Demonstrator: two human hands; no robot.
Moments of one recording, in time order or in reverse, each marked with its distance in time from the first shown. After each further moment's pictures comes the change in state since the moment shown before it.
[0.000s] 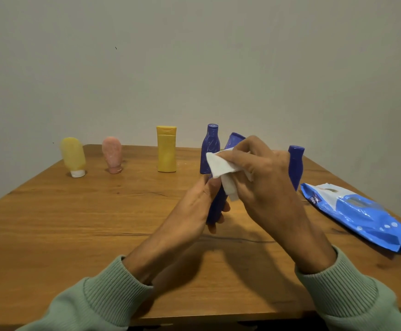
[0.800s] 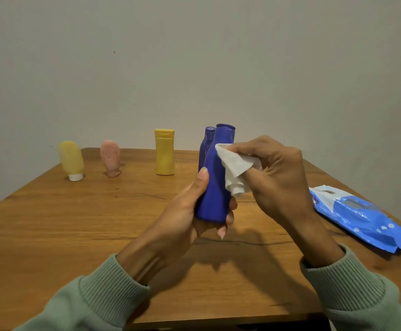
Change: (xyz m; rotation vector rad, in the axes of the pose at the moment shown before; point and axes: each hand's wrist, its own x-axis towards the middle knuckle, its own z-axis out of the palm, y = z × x) left_hand -0.003 0.012 0.000 -0.515 -0.183 -0.038; right_hand 0.011 0.008 -0.014 0.455 0.060 0.220
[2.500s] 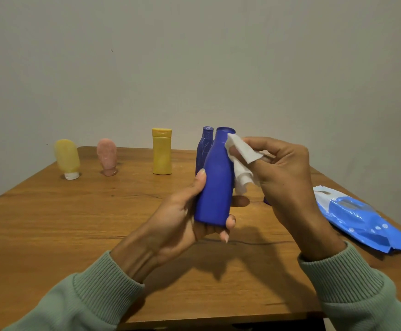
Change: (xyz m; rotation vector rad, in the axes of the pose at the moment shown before) left_hand -0.003 0.003 -0.002 -0.247 -0.114 -0.104; right_hand 0.003 0.000 -0.005 0.330 0.056 0.265
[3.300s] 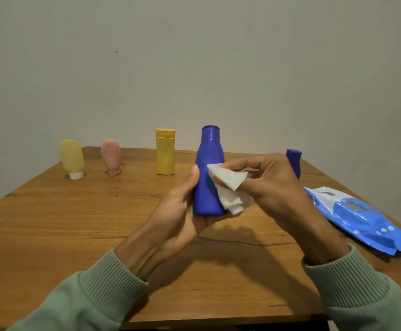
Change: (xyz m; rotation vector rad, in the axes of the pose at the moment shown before) left_hand 0.006 0.002 -0.001 -0.136 0.192 0.080; right_hand -0.003 0.003 0.003 -0.117 -0.273 0.149
